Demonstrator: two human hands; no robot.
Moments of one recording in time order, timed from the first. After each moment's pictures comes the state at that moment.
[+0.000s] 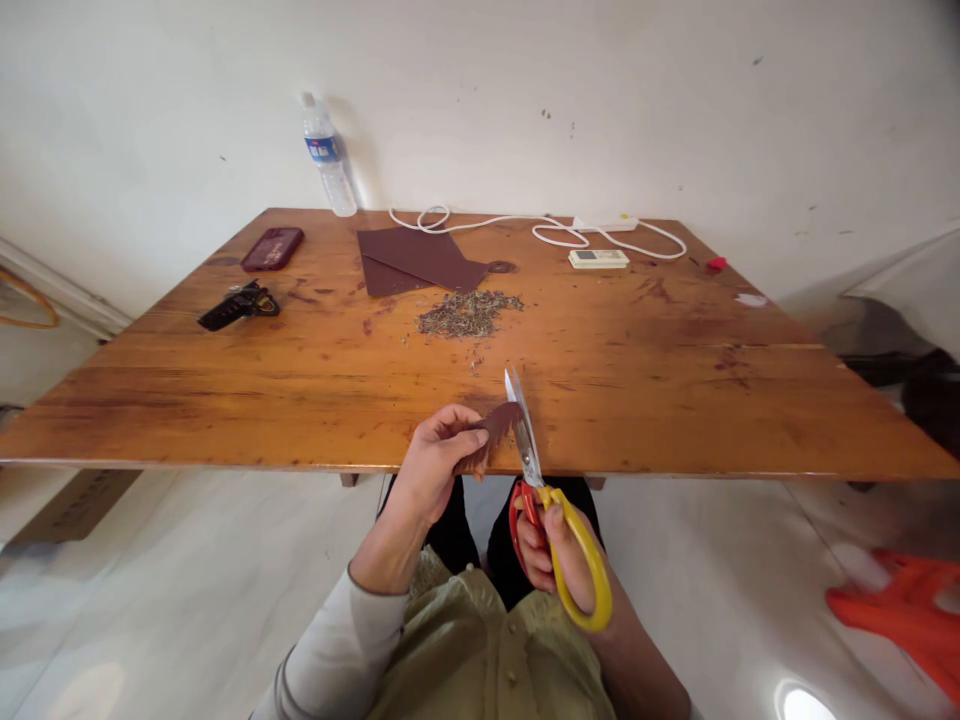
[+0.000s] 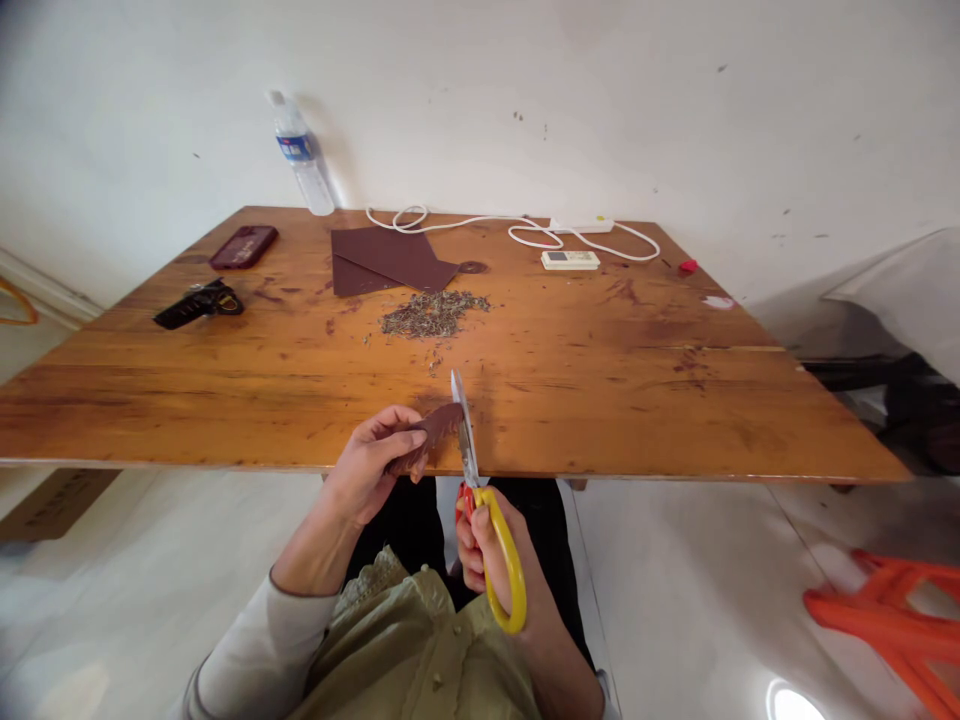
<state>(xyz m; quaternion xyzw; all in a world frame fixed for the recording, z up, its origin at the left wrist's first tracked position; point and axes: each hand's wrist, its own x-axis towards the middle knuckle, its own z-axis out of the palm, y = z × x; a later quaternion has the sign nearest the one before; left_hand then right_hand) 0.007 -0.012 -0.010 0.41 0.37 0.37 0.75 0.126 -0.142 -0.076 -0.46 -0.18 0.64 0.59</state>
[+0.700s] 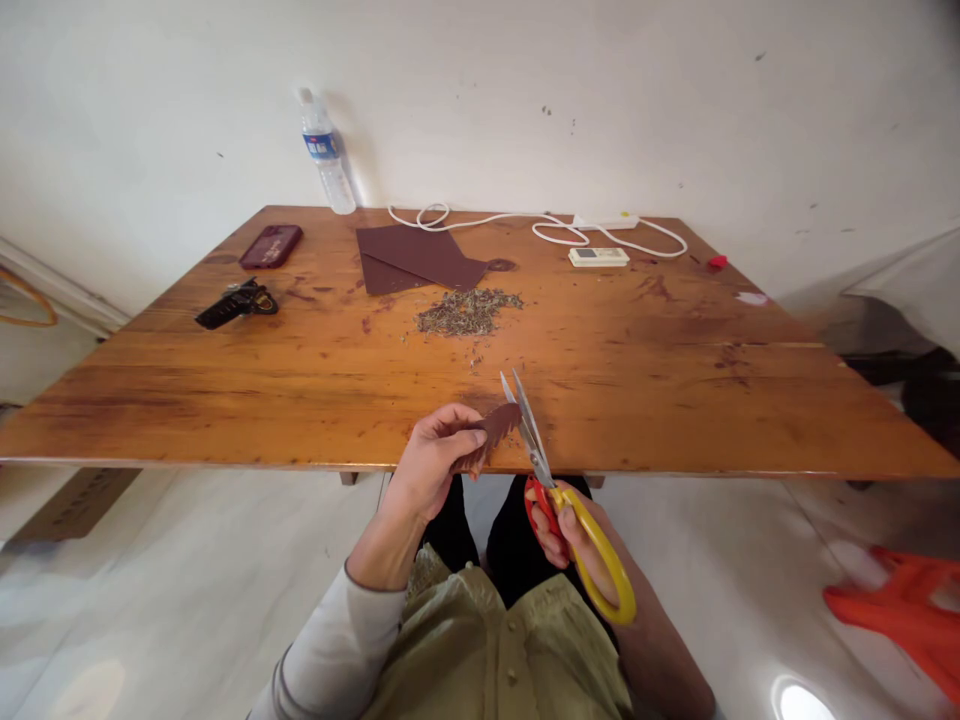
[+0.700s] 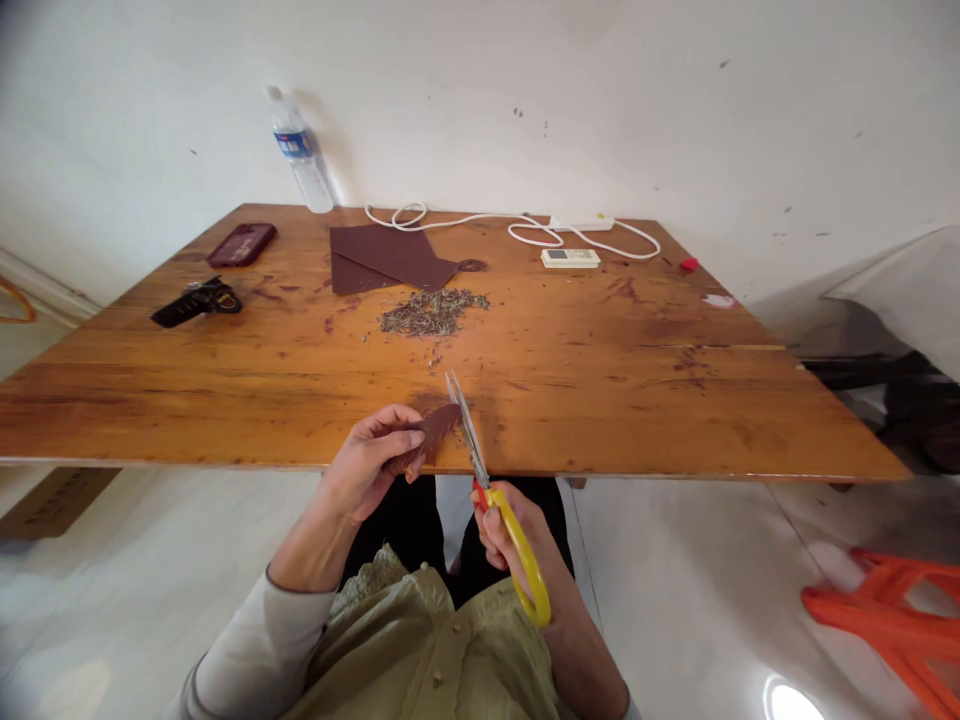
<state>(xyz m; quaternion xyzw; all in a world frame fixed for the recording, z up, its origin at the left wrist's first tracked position) 0.004 -0.009 -0.015 0.41 0.37 0.36 0.75 0.165 -0.149 -0.091 -0.47 -0.30 0.63 0.54</state>
